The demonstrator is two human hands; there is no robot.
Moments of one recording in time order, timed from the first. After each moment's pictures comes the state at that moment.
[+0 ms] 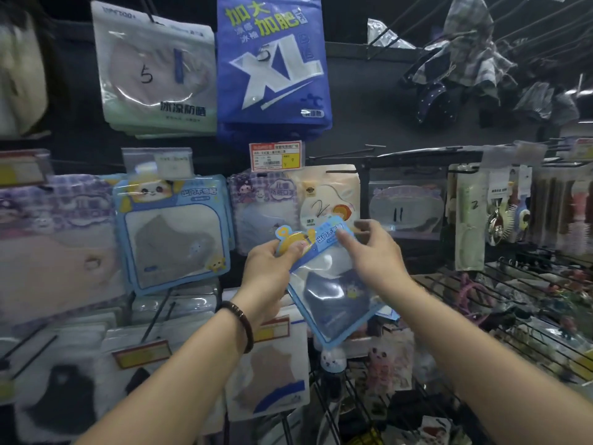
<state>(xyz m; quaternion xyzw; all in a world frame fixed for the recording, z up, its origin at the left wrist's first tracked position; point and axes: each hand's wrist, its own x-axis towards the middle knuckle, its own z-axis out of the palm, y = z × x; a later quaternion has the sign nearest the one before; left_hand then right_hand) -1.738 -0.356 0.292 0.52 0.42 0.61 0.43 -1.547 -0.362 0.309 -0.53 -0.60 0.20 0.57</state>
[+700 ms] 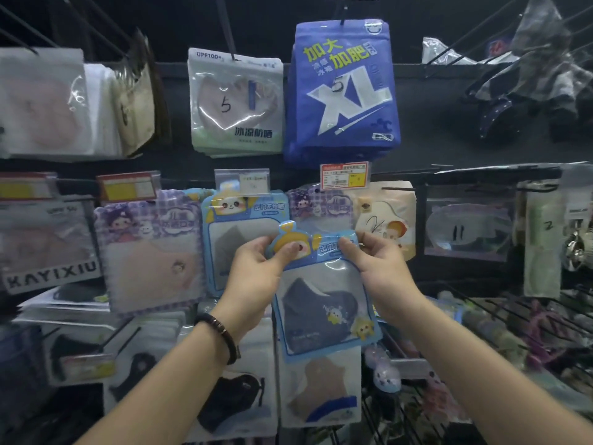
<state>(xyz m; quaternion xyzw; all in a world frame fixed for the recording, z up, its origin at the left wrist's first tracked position) -1.839 -0.426 0.331 0.58 0.38 0.66 0.28 -1.644 -0.382 0.321 -0.29 -0.59 0.43 0.62</state>
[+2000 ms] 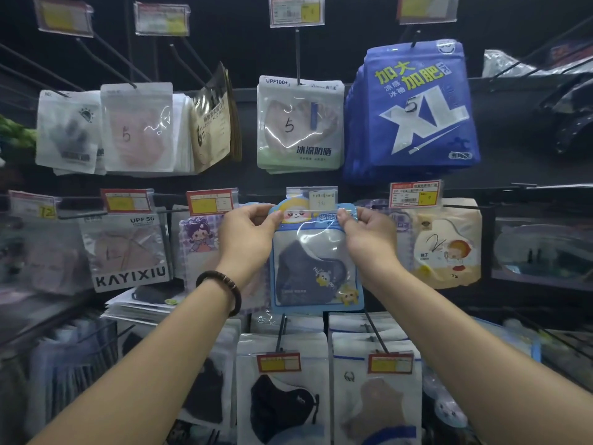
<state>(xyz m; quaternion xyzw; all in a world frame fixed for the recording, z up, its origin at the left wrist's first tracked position) -1.952 -0.435 0.402 0.53 0.50 0.68 0.03 -1.770 -0.368 0.393 -0.35 -0.57 0.35 0.66</state>
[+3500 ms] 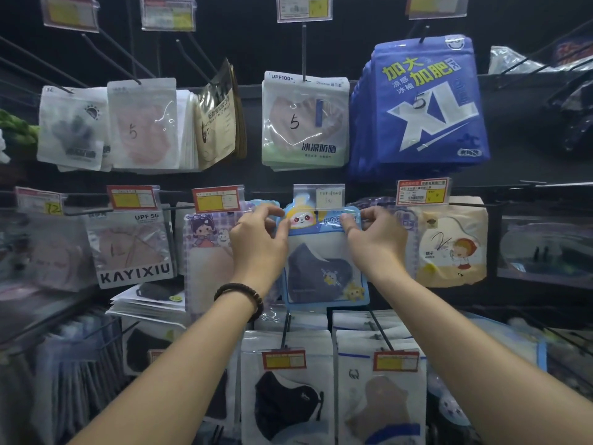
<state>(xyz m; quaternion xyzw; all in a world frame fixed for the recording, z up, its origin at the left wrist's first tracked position) -1.947 -0.425 0.380 0.53 0.56 0.62 -0.14 -1.763 -0.378 0.390 -0.45 -0.62 0.16 0.62</state>
